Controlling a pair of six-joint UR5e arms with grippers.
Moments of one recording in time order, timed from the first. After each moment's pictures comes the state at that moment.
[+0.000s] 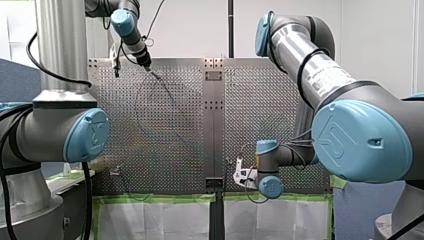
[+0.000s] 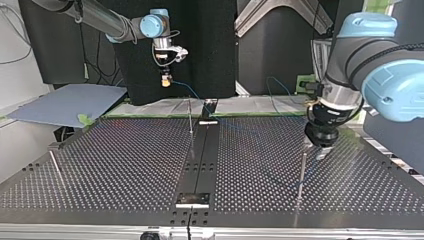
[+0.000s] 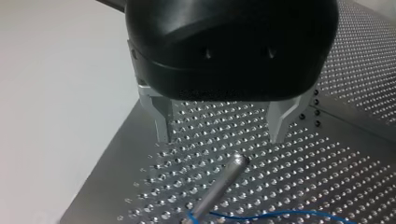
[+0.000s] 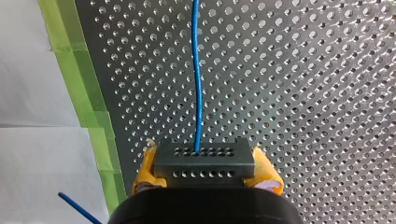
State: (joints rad) left arm -0.02 -1.51 -1.52 -3.56 -1.55 -1.82; right arm 2.11 -0.70 1.98 -1.18 1.70 1.70
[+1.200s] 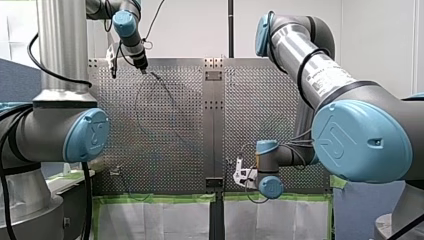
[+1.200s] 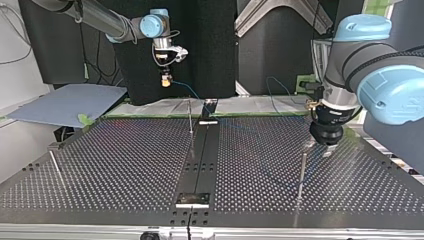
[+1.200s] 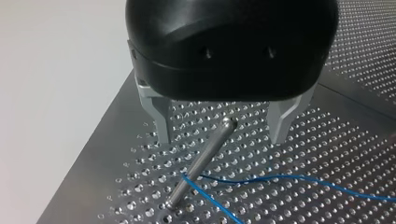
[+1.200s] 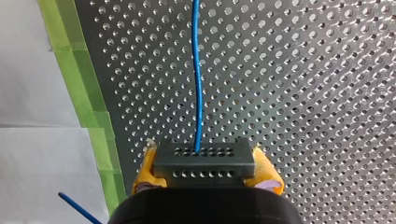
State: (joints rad) left arm -0.03 -1.52 -1.52 -3.57 -1.64 -1.81; right arm 2.11 -0.70 1.98 -1.18 1.70 1.70
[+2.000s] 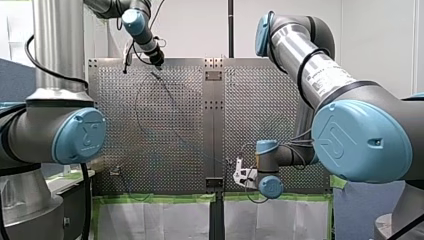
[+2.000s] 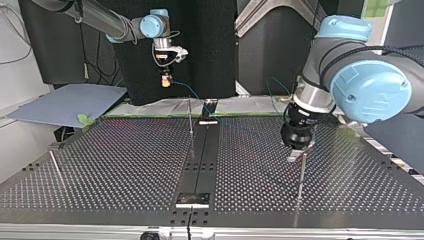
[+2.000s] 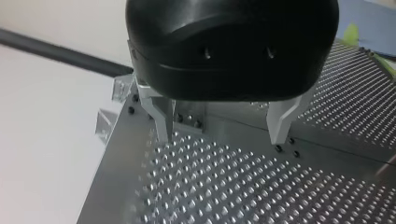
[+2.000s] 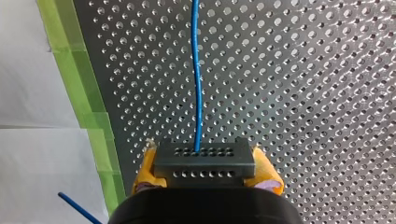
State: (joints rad) left arm -0.15 -1.56 -1.45 -3.53 -1.57 -1.62; right arm 2.11 -0.70 1.97 -1.18 1.70 1.71
